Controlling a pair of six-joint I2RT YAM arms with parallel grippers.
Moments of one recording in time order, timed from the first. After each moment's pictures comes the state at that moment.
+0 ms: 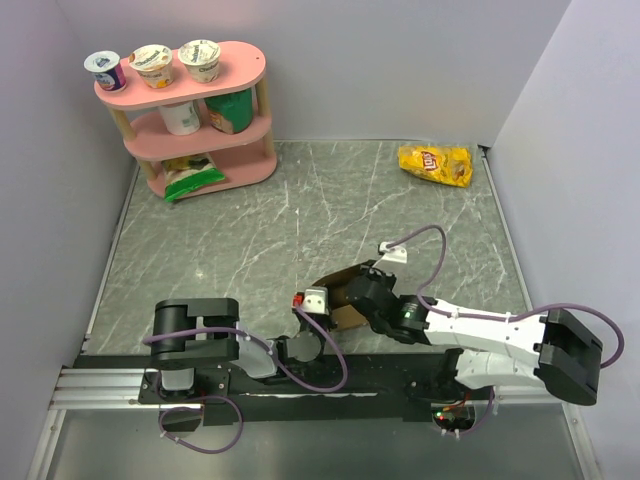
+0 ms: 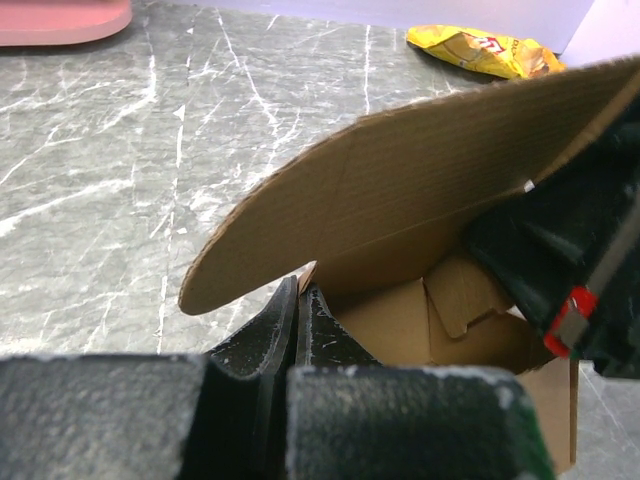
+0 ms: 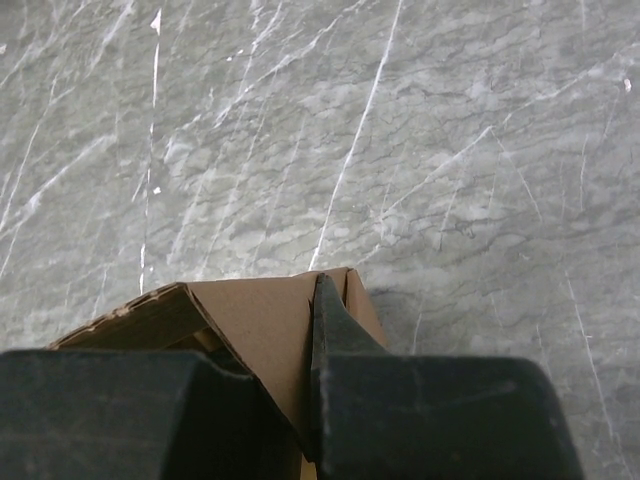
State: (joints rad) left arm -1.48 1.81 0.54 1.34 -1.31 -0.14; right arm 1.09 1.13 0.58 -0.19 0.89 0.90
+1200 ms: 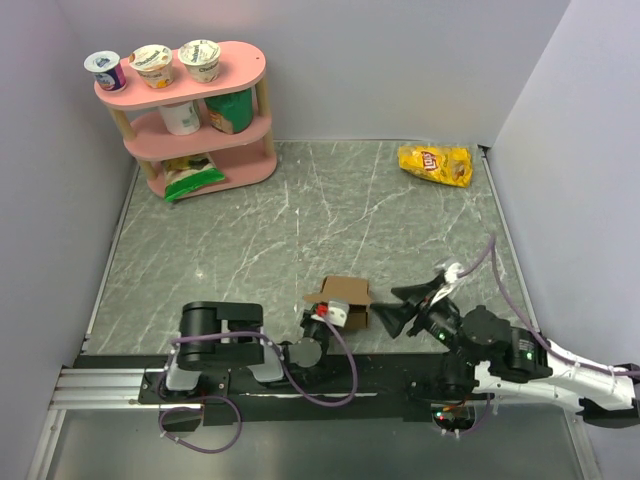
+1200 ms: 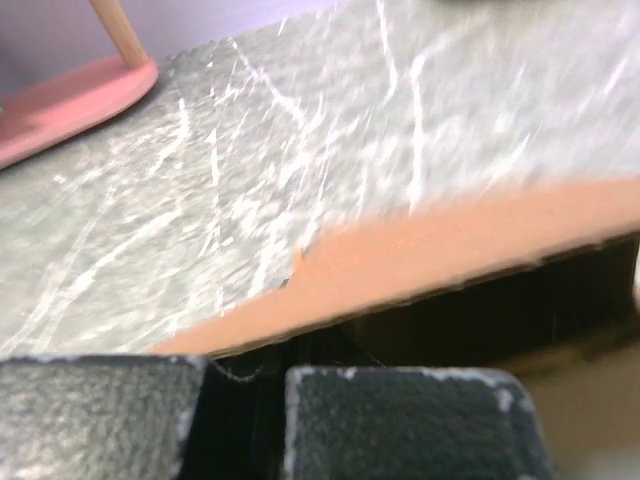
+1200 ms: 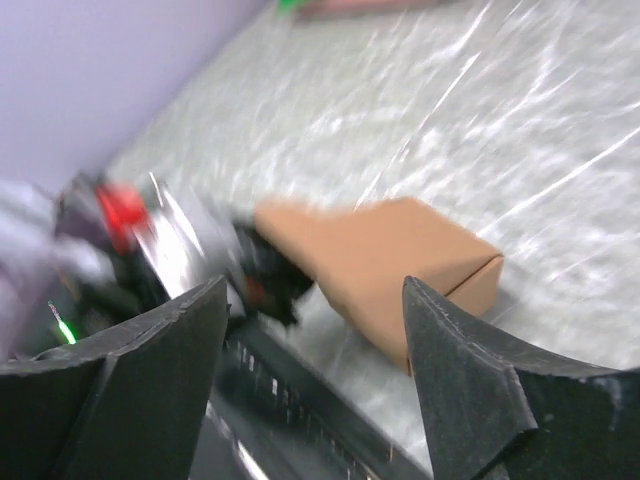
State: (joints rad) left arm -1.49 1.95 0.54 1.52 -1.27 0.25; right arm 1.32 0.22 0.53 -0.47 0.53 0.46
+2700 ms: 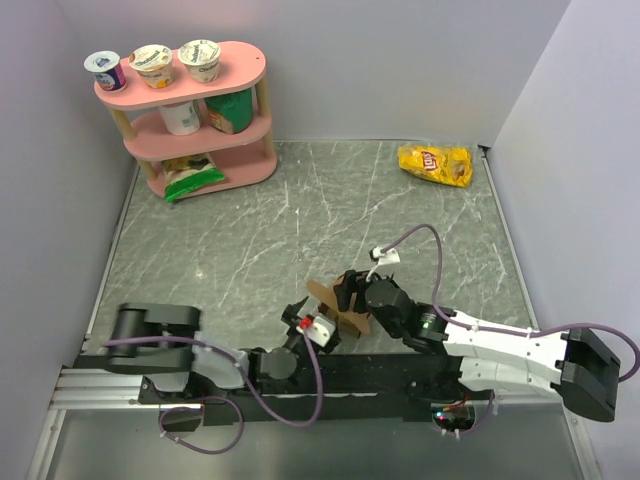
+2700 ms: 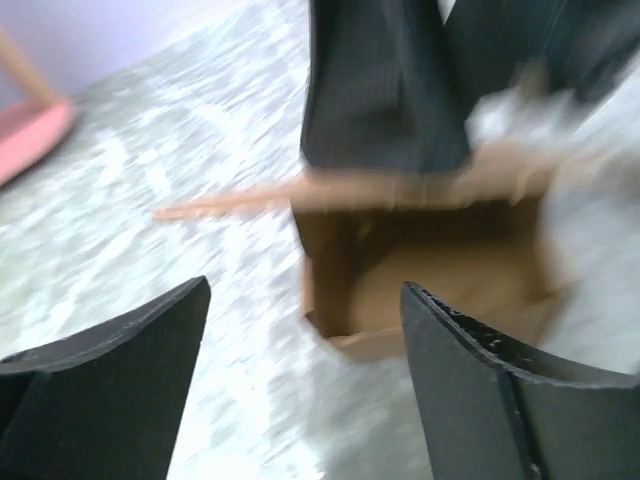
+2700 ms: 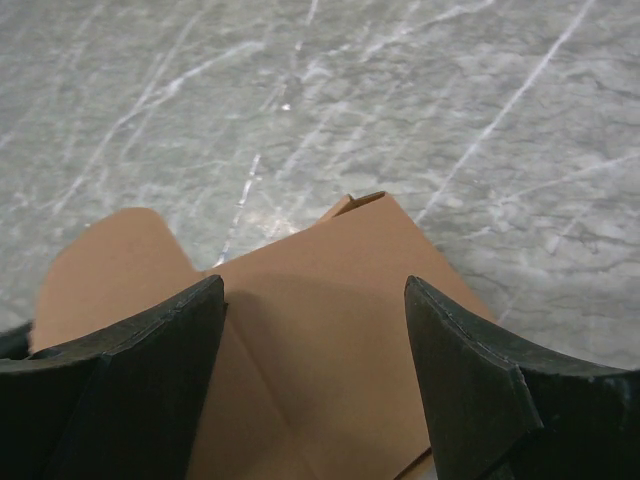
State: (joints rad) left arm -1.60 1.65 0.34 1.28 -1.10 0.21; right arm 1.08 0.95 0.45 0.02 0.57 0.64
